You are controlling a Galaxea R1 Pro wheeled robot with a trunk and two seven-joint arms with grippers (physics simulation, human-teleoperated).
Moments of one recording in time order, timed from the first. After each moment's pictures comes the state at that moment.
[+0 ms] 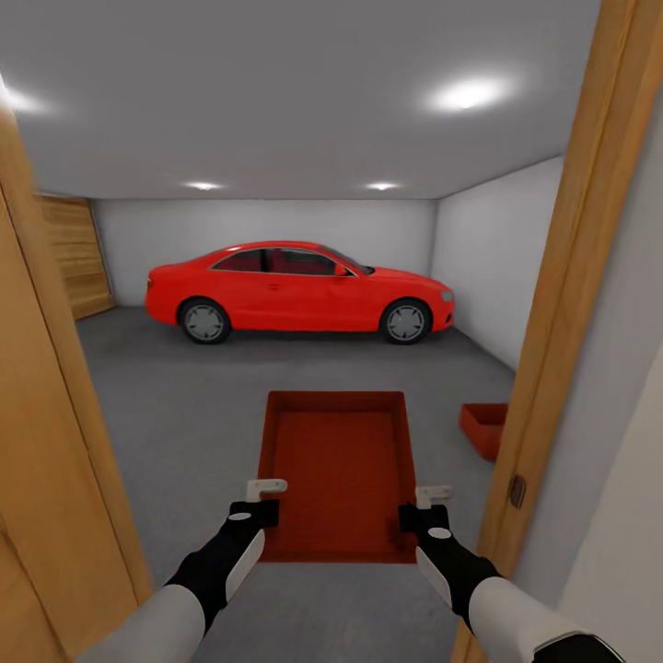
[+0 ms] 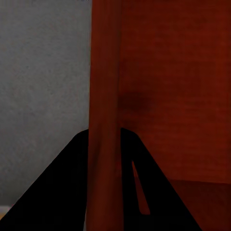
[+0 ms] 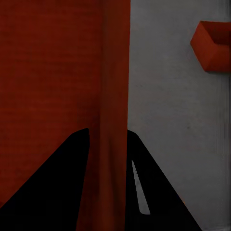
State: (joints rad) left arm -0.64 -0.10 -0.26 -0.53 0.25 0.22 0.30; right arm -0.71 0.07 0.24 -0.26 -0.15 -0.06 -0.23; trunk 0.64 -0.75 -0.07
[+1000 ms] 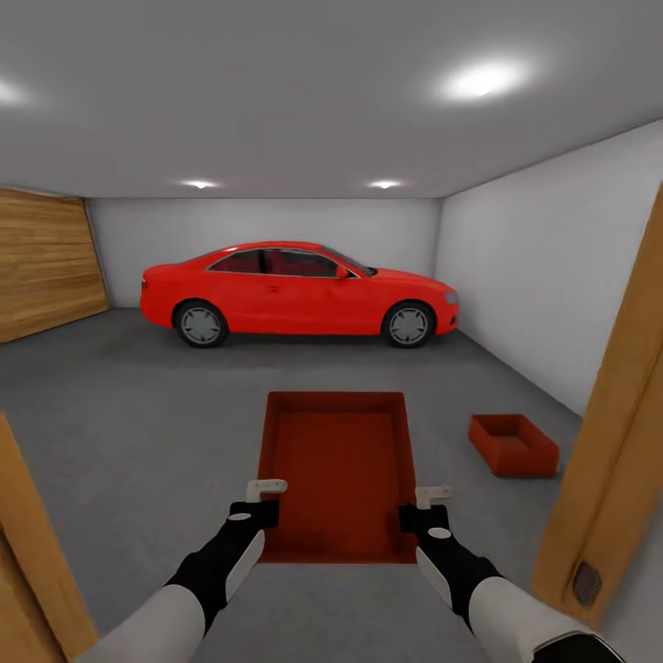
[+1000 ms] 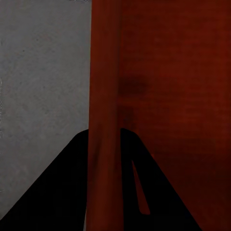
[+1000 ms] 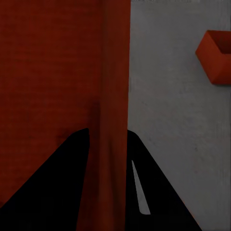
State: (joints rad) left arm -0.64 -0.10 -0.25 -0.53 0.25 0.23 0.30; right arm -0.71 0.07 0.24 -0.26 -0.15 -0.06 -0.23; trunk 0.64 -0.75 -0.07
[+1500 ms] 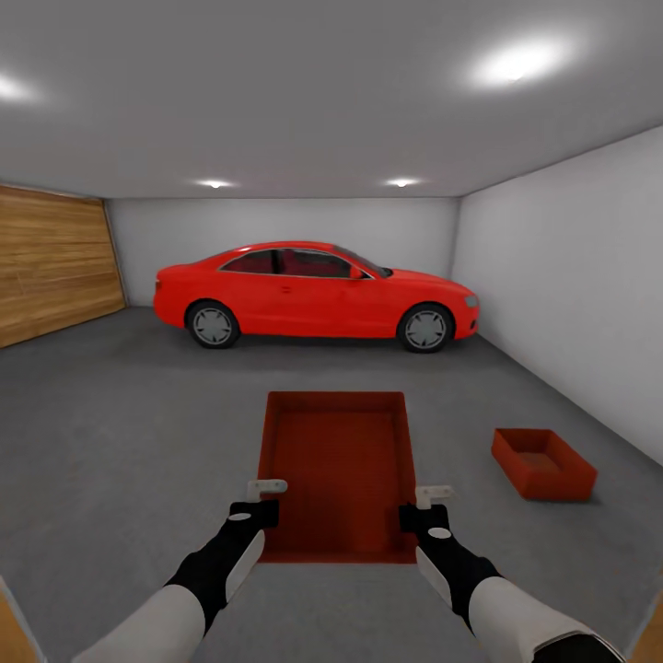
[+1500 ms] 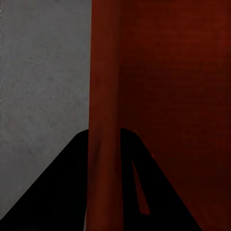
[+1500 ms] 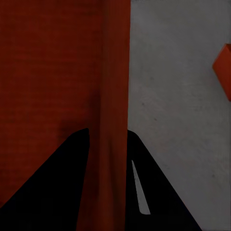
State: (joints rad) left arm -0.64 -0.10 -0.25 -0.53 0.25 0.22 0.30; right arm -0.71 0.07 0.24 -0.26 -0.15 -0.06 -0.23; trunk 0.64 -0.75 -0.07
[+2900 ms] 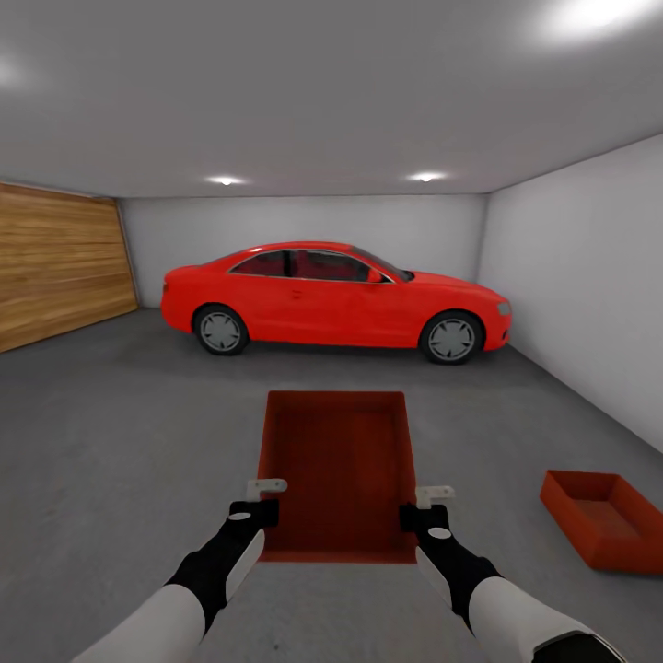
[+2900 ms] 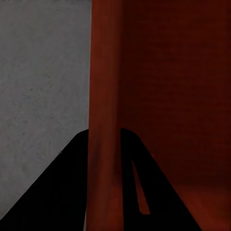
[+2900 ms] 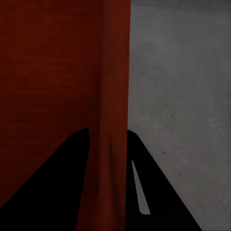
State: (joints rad) left arm -0.64 -0.10 -0.25 -0.53 0.24 0.23 0.30; right arm -0.71 0.07 0.24 -0.26 -0.15 -0.06 -0.23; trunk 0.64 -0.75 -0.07
